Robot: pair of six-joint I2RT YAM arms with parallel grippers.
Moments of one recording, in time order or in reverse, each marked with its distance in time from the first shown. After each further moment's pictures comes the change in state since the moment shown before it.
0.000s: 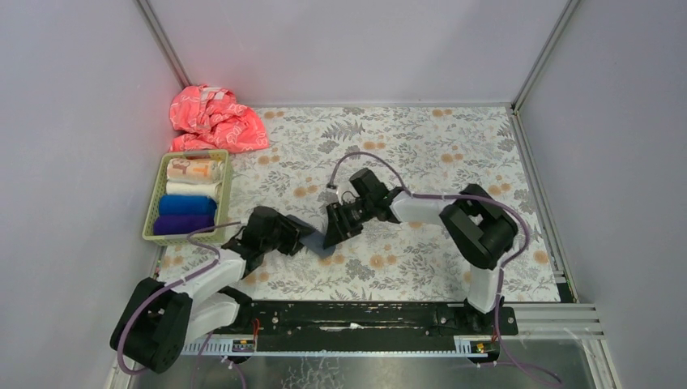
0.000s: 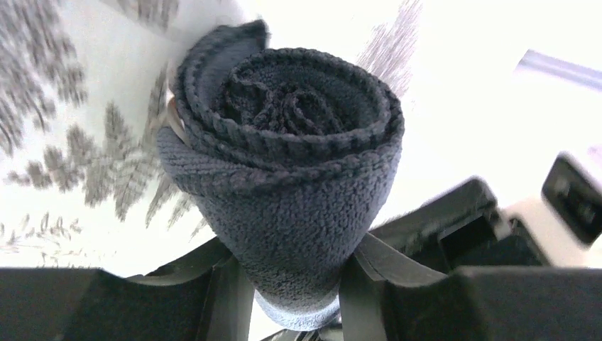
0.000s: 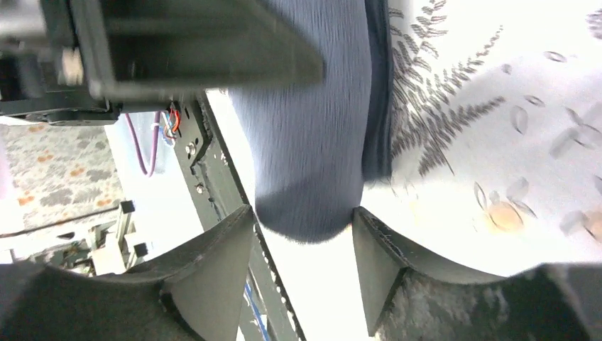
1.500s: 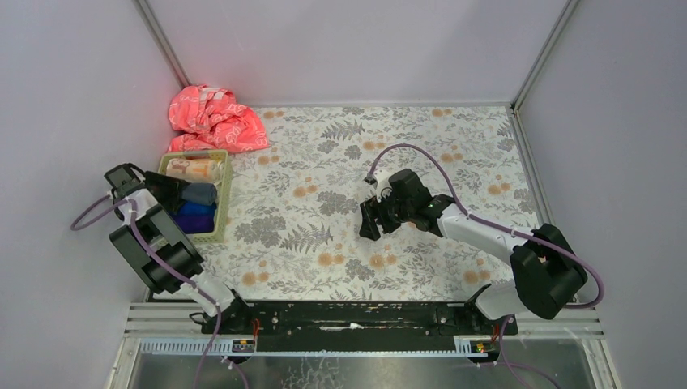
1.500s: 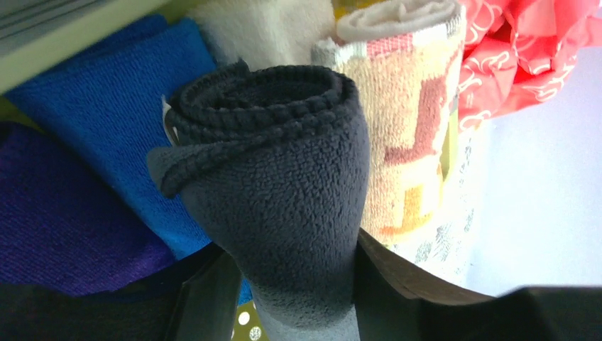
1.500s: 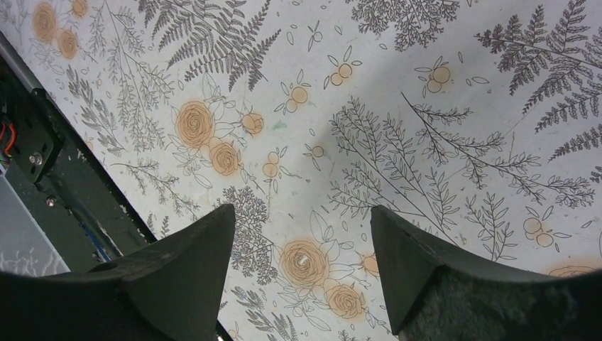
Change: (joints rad) left arm 1.207 0.538 0.763 -0.362 0.299 0.702; right arm -0.109 -0.514 -0.264 -0.183 0.442 -0.259
